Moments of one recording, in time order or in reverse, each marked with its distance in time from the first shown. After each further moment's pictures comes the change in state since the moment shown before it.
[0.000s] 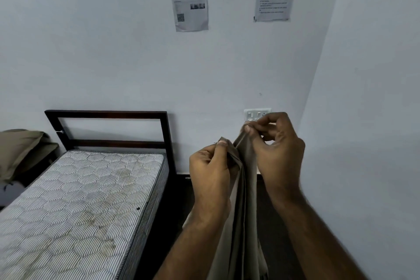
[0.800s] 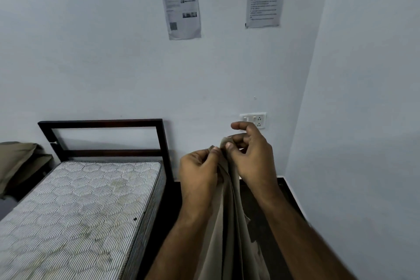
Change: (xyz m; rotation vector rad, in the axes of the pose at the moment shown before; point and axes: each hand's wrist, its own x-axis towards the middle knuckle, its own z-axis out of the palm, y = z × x) left_hand 0.031 -0.009 -0.019 0.255 -0.077 0.031; right_hand 0.006 0.022 0.025 0.041 -0.293 0.225
